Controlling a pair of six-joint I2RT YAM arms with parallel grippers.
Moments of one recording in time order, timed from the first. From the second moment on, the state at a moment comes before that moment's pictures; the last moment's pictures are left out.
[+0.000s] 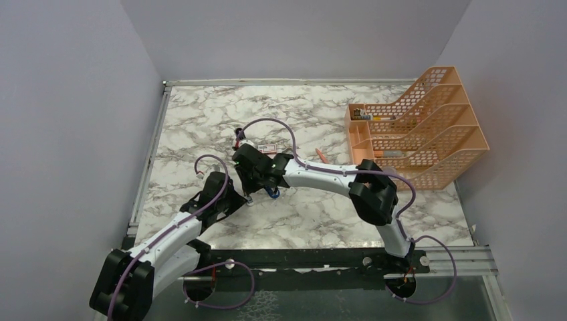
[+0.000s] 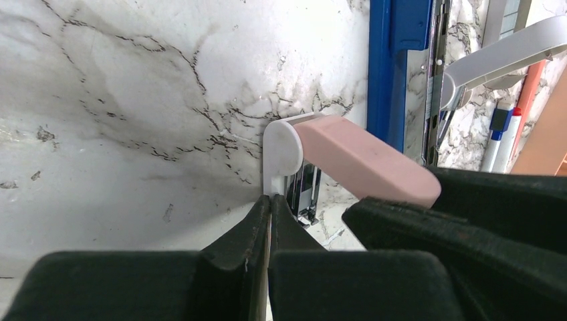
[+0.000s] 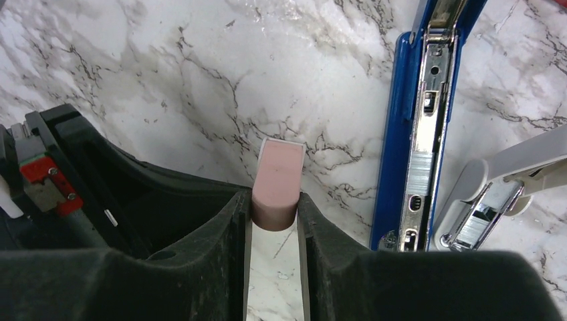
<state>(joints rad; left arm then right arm) -0.42 0.92 0.27 -0.18 -0.01 -1.00 1.11 2.10 1.67 -0.46 0.11 0.48</state>
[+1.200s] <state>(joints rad) -0.41 0.76 0.40 -0.41 -0.16 -0.95 1.14 2.10 1.58 -0.46 0.13 0.53</state>
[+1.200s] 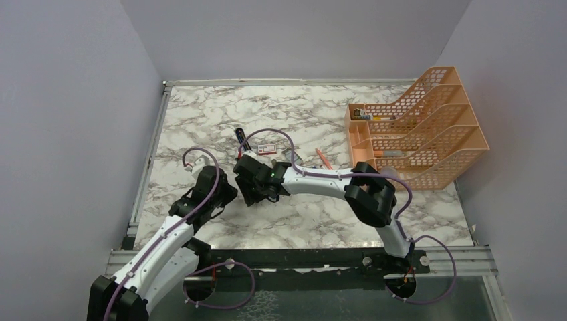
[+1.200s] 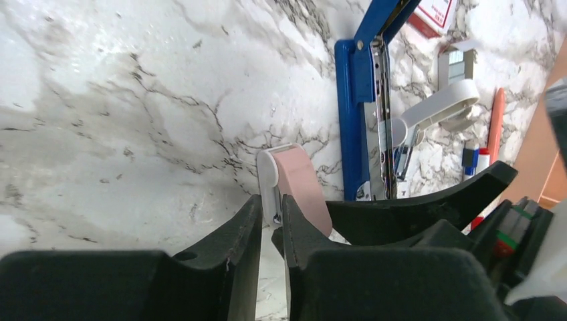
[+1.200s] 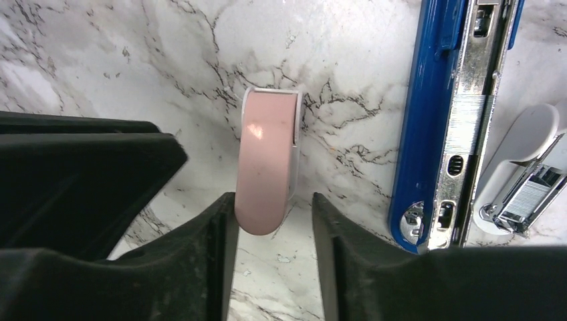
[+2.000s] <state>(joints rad) -0.41 0.68 0.53 -0.58 -0.38 -0.90 1.14 2.07 1.61 -0.49 0.14 0.55</state>
